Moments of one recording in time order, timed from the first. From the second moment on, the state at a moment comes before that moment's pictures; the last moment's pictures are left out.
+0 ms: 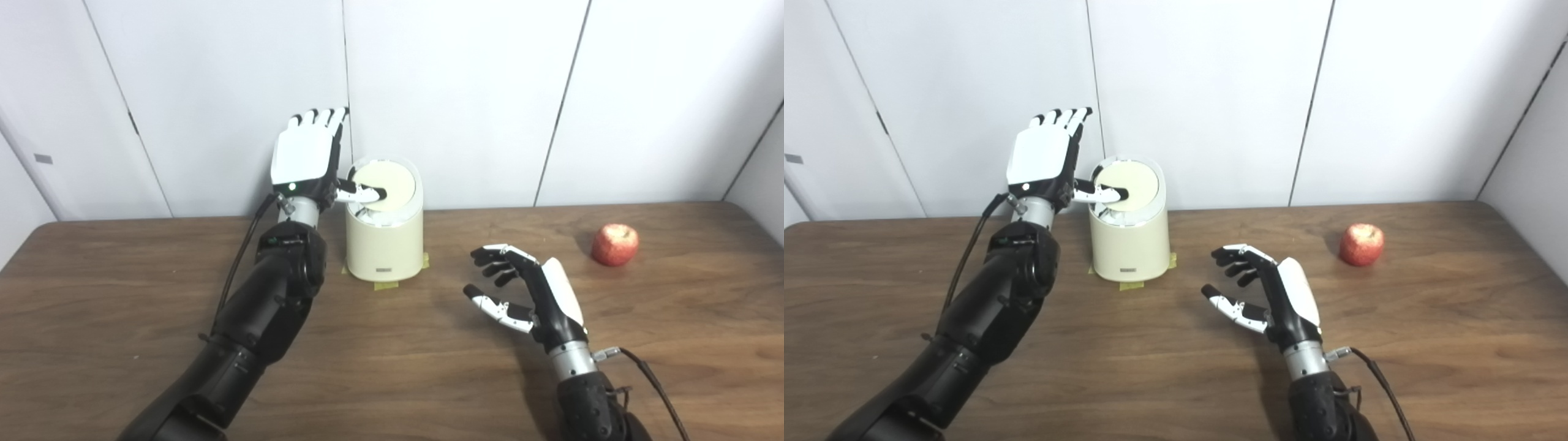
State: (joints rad) left arm -0.81 0.18 -0.47 0.45 1.00 0.35 0.21; right arm -0.19 -0.15 0.11 0.14 -0.49 -0.20 -0.22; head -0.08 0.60
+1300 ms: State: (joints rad) left arm -0.73 0.10 -0.20 0.15 0.80 0.33 0.22; right arm -0.19 -0.14 0.12 0.14 -0.49 -0.20 -0.22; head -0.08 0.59
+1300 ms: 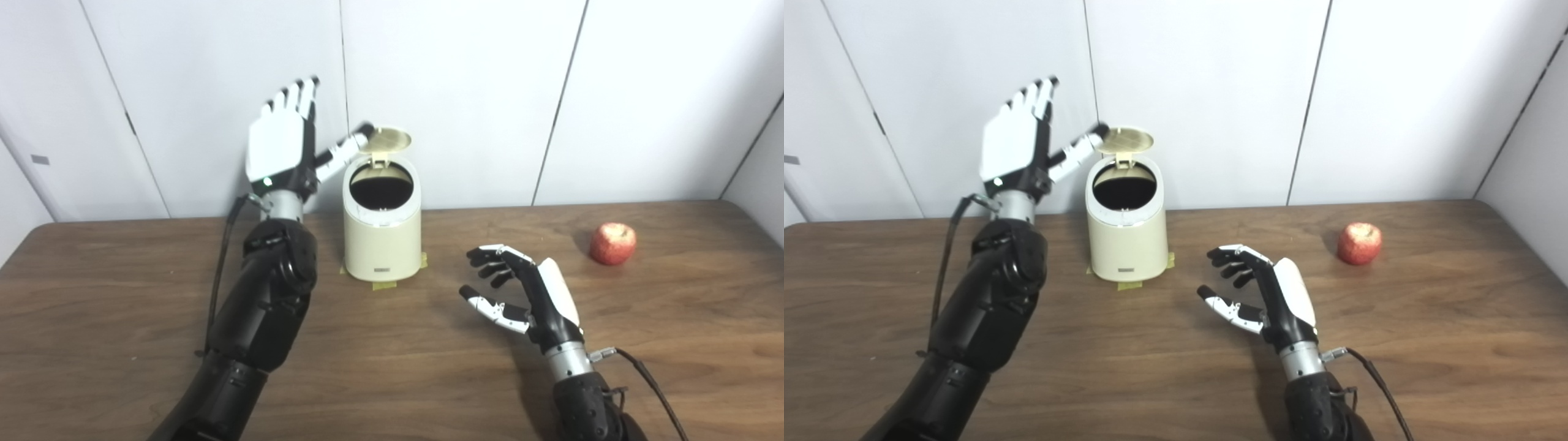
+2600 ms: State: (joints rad) left arm -0.02 0.15 0.01 -0.08 0.10 -0.32 0.03; right arm -0.57 -0.62 0.20 0.04 -0.81 0.29 0.45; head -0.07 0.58
